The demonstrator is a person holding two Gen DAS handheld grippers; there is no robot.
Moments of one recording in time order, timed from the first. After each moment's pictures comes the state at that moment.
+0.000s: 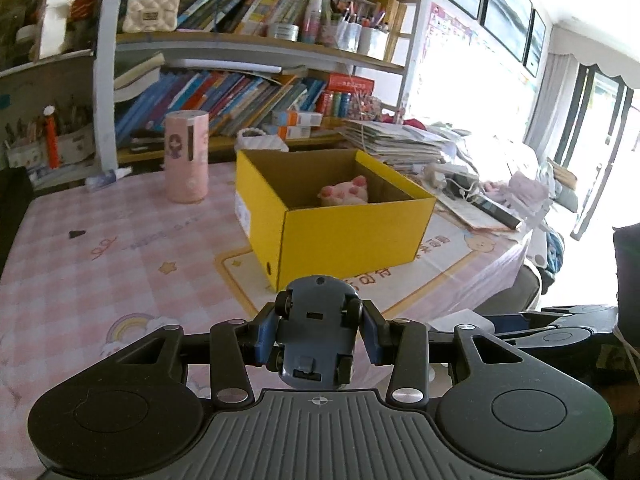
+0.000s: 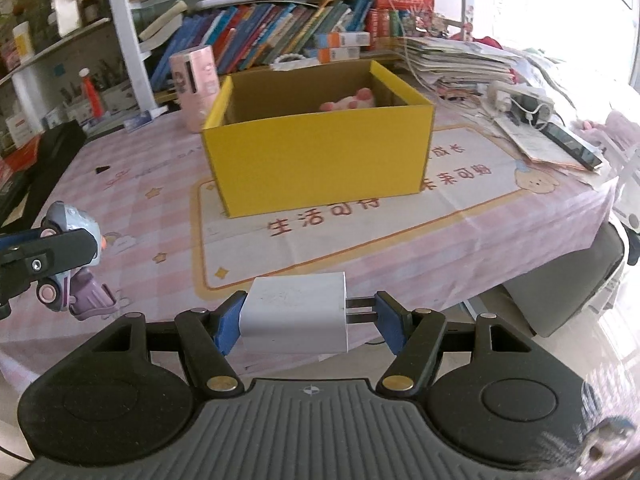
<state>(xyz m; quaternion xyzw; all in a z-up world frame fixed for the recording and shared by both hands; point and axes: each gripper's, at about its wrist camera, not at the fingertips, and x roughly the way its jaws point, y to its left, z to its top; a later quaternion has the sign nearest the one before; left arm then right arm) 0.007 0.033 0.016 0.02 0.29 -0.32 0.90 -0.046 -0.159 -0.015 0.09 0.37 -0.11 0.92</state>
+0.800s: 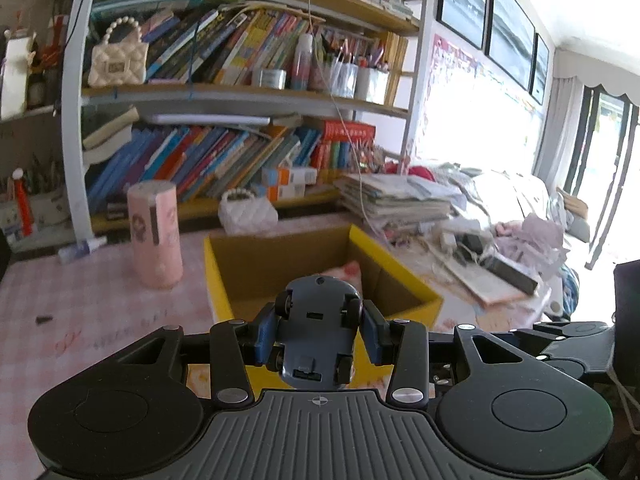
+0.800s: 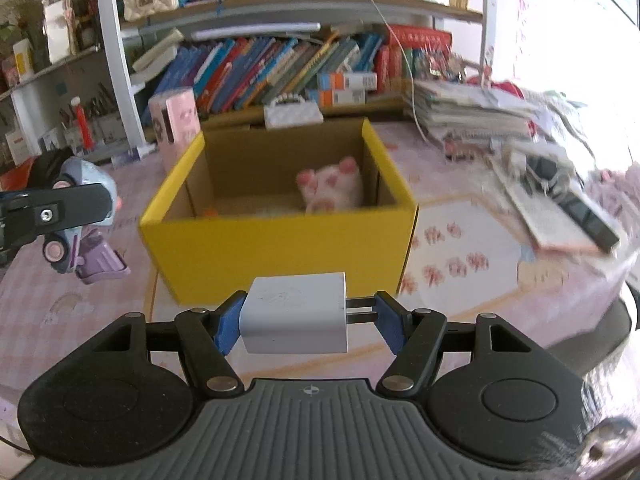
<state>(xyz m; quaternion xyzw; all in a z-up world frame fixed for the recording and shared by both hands) 0.080 -0.058 0.055 0.01 0.23 -0.30 0.92 0.034 -0.240 0.014 0.05 0.33 -0.07 0.94</state>
